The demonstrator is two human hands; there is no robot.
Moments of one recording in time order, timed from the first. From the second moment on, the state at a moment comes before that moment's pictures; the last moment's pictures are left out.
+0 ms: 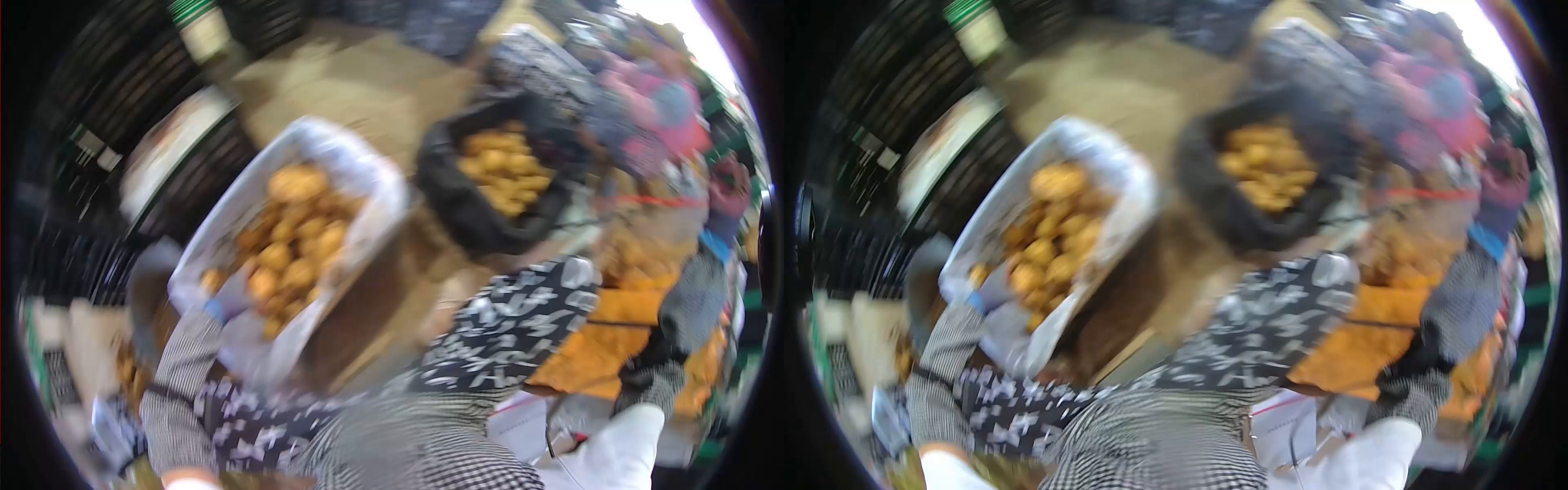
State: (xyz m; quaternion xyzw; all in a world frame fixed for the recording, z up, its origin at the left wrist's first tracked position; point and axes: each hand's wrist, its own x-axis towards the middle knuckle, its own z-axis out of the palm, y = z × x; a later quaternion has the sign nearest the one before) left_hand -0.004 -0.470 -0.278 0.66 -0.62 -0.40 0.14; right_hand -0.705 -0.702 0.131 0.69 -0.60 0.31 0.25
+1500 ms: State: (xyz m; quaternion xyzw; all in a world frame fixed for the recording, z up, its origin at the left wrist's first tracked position) left_hand -0.186 -0.457 -0.153 0.42 -0.28 -0.64 0.58; right_hand -0.365 -0.563 -0.158 0.85 -0.27 0.23 -0.40
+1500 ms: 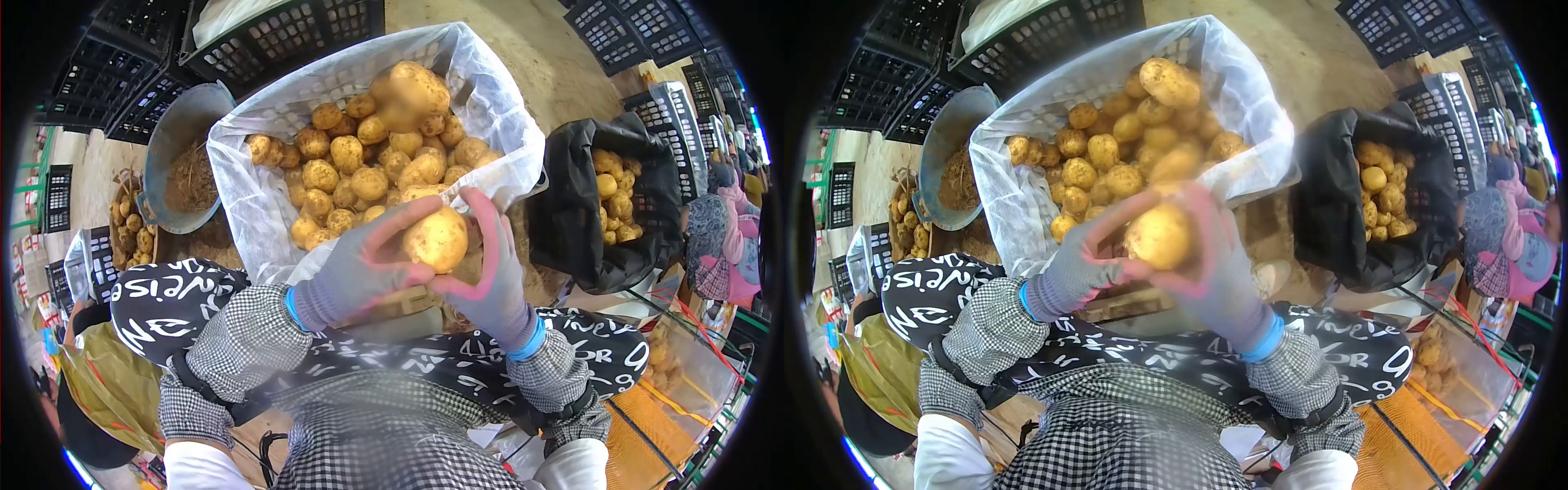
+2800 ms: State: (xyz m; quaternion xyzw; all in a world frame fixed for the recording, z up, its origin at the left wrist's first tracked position) left_hand -0.061 -0.473 -0.271 0.82 -0.43 -0.37 -0.10; right_hand -0.511 -0.704 -0.217 0.41 -0.44 0.54 -0.59
